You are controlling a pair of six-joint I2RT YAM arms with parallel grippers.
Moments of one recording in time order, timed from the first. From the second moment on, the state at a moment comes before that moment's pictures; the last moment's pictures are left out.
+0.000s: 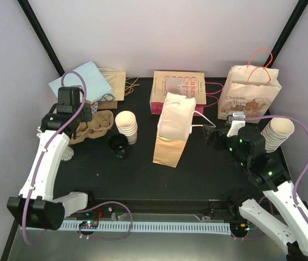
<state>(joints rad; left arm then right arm) -0.07 1.18 1.28 -0.86 -0.24 -0.15 0.53 0.65 0.88 -0.61 0.14 0.35</state>
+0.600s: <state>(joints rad) -0.07 1.17 1.27 -0.83 -0.43 -0.13 0.53 0.65 0.88 -0.62 0.13 0.35</state>
